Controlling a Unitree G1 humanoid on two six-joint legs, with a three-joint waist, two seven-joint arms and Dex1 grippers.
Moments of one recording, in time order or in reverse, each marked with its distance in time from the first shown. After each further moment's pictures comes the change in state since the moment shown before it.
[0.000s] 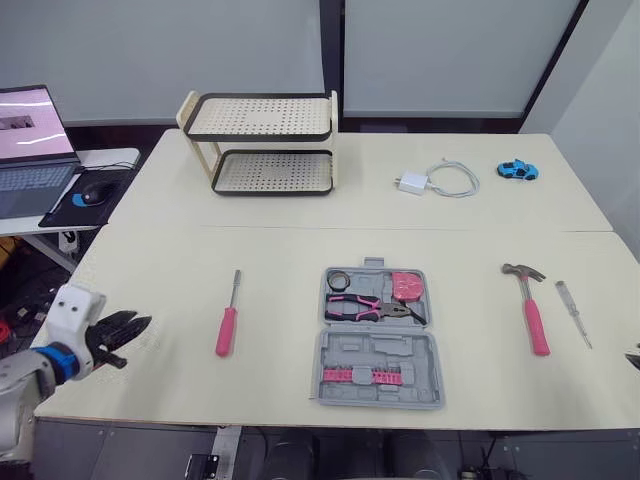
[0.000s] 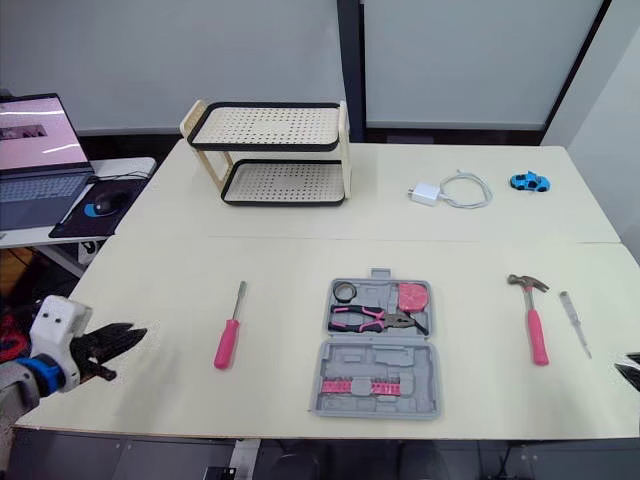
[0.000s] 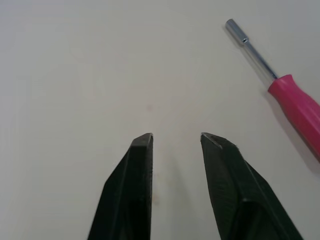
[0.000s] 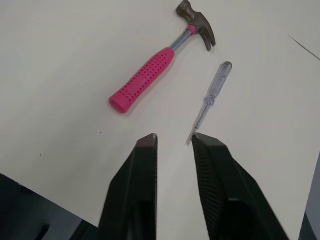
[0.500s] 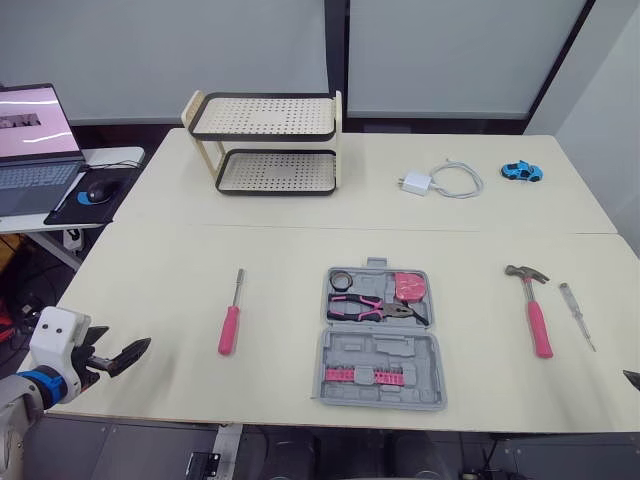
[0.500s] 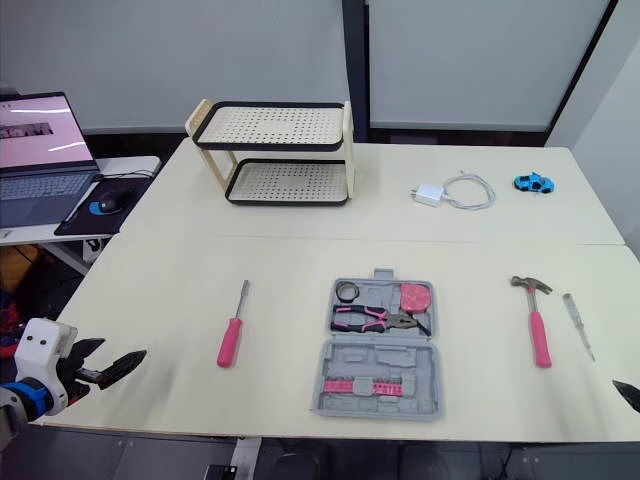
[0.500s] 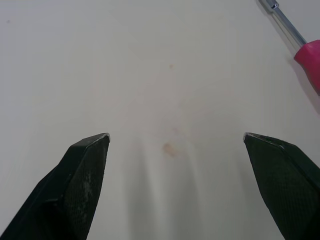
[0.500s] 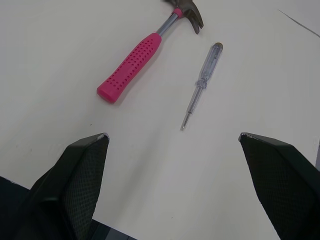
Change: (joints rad) left arm 0.042 -0.027 0.011 0.009 -0.001 -0.040 0.021; right arm -0.014 0.001 0.006 0.061 0.003 -0.008 -0.015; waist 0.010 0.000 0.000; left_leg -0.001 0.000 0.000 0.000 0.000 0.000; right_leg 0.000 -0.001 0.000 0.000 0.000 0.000
